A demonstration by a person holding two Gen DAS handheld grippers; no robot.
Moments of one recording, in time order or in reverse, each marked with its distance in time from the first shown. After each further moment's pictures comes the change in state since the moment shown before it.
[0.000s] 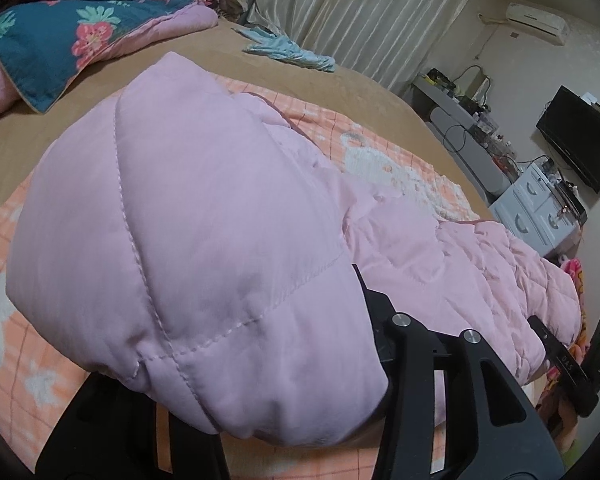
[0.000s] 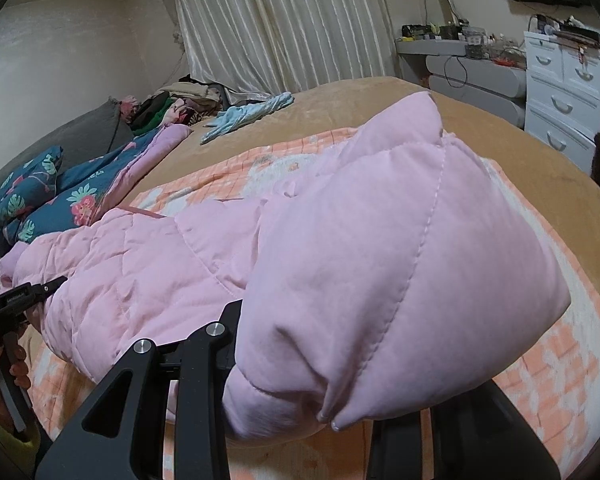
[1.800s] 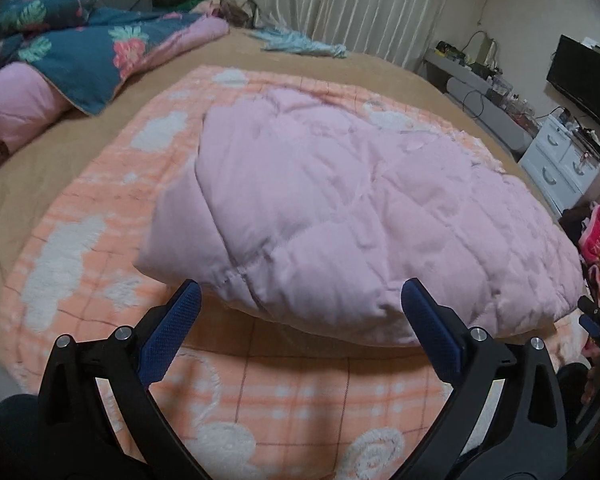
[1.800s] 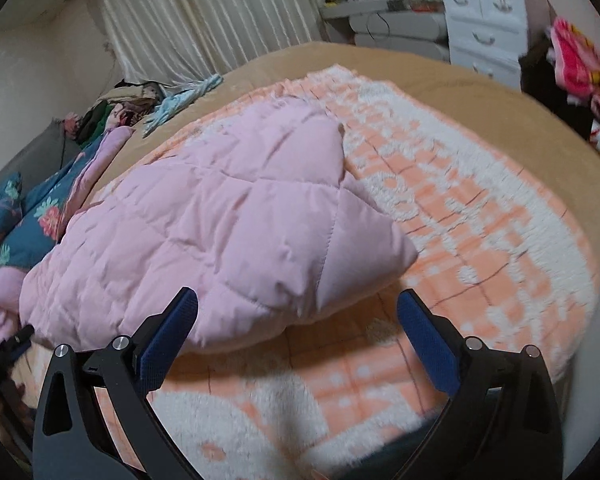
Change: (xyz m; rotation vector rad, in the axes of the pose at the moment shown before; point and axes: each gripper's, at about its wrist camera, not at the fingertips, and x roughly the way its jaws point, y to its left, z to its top) left arm -0.077 0.016 -0.079 0.140 -0.005 0.151; right arm -0.090 -0.029 -0.084 0.161 0.072 -0.162
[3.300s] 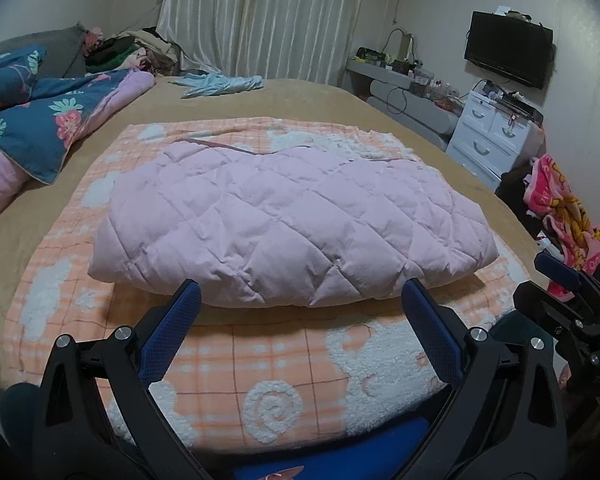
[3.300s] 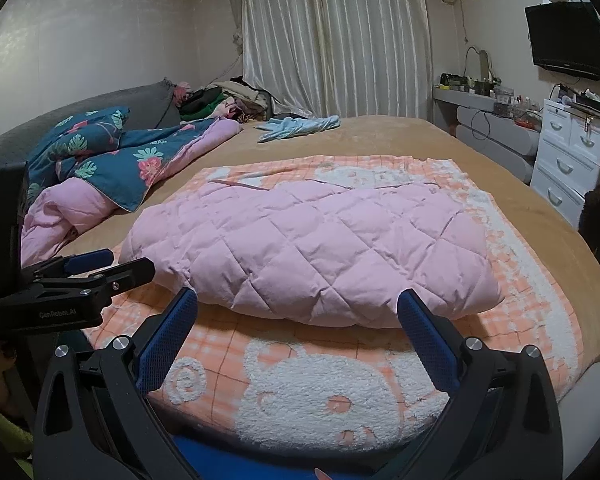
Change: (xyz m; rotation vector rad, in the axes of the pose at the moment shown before) left arm -0.083 -0.096 -0.038 0.209 -0.094 -0.155; right arm -0.116 0.139 -0.057 -0.372 -0.173 0.178
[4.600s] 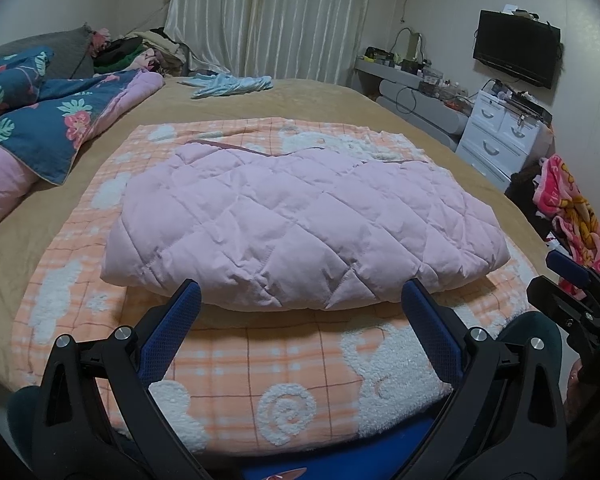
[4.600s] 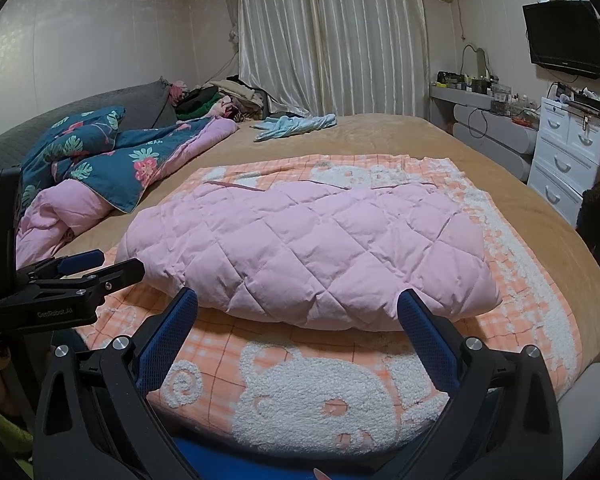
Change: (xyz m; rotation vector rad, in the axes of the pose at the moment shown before) left arm 0.001 0.009 0.002 -0.002 -0.001 0.033; right arm 0.005 -0.005 0.002 0.002 0.006 -0.008
